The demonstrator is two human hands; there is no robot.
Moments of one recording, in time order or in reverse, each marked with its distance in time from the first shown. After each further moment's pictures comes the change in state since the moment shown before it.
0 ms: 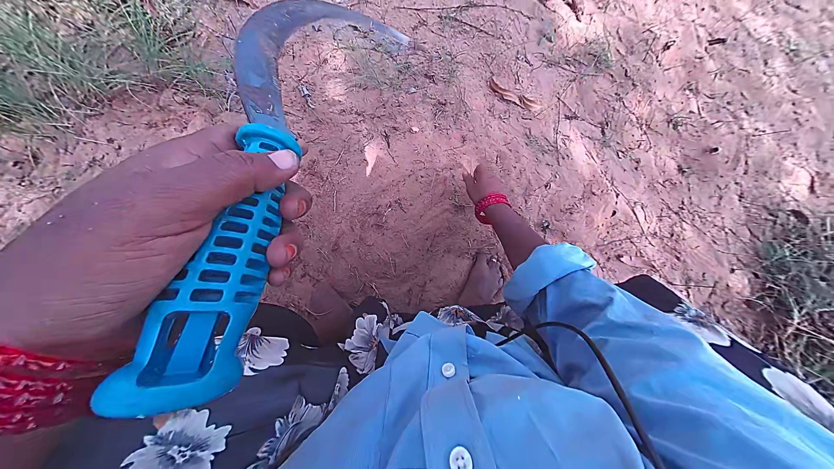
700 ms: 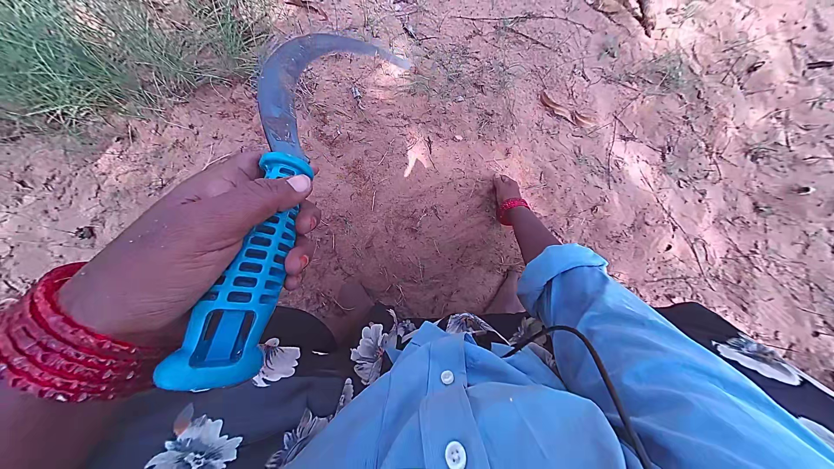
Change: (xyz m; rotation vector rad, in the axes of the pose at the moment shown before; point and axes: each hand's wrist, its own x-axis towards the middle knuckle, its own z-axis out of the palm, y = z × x) left_hand -0.014 -0.021 -0.040 0.032 0.145 0.047; right_hand 0.060 -0.013 0.051 0.611 0.041 -0.043
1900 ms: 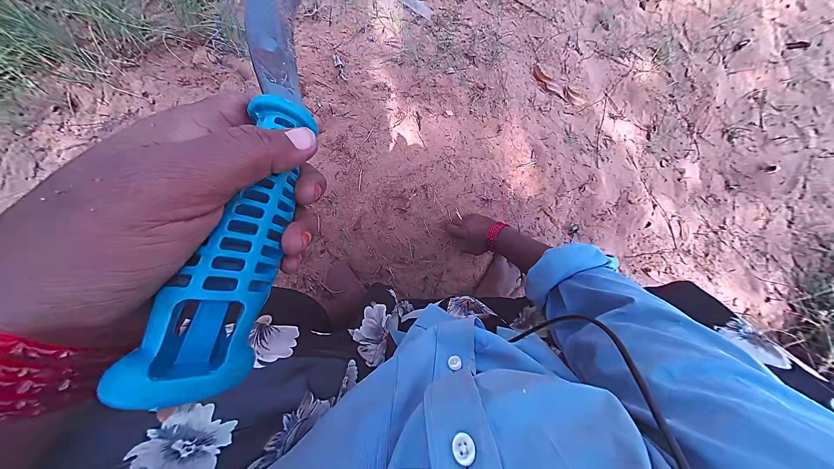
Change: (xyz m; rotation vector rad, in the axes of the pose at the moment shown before) left_hand 0.002 0.006 0.010 -0.058 -0.114 -0.014; right_hand -0.081 0.045 0.009 -1.292 -0.990 -0.717
